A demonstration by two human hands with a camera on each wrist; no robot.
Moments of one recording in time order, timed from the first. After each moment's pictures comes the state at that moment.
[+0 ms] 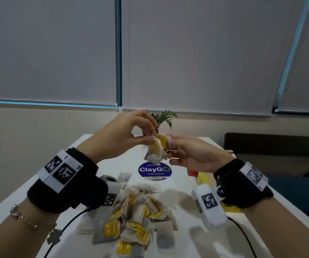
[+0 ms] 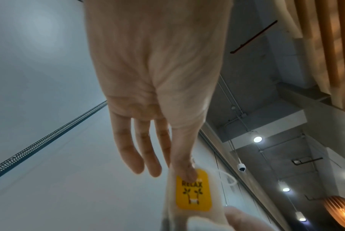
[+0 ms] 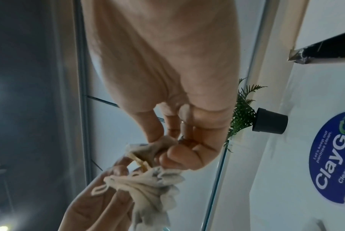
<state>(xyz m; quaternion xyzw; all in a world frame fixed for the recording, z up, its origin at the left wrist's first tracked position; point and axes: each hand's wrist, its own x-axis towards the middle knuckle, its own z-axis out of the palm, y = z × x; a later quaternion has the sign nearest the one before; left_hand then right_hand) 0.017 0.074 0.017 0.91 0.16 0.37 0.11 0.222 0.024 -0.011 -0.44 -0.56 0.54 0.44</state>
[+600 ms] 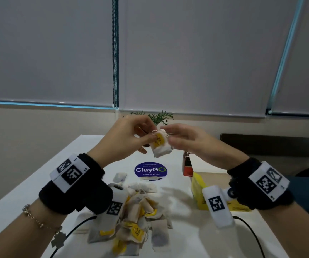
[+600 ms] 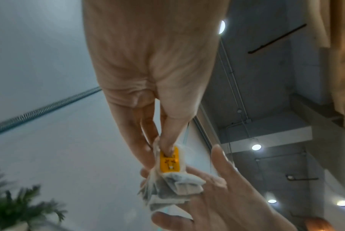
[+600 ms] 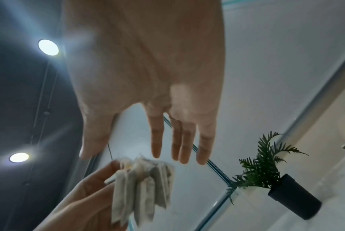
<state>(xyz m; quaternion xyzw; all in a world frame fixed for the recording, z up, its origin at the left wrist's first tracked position) 0.036 0.068 0.005 0.84 0.22 0.43 0.26 0.239 -0.006 0.008 -0.48 -0.71 0.31 0.42</state>
